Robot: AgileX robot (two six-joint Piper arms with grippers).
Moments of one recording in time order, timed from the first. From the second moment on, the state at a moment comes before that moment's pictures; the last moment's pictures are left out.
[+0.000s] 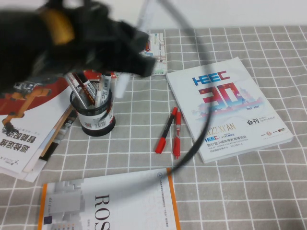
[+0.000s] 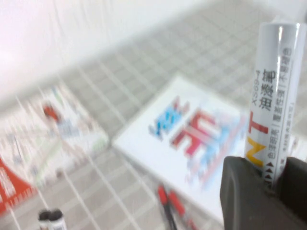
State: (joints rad) right arm 0.04 -0.02 0.03 0.11 0.38 0.04; left arm -0.71 1.25 -1.28 0.05 0.58 0.04
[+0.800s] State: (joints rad) right arm 0.04 -0.02 0.03 0.11 0.38 0.04; left arm -0.43 1.12 -0.57 0.11 -0.51 -0.10
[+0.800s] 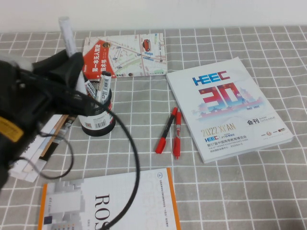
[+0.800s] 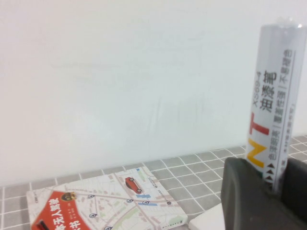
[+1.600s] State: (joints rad) right arm 0.04 -0.02 0.03 0.11 0.38 0.04; left arm -0.42 1.57 -0.57 -0.16 -1.03 0.03
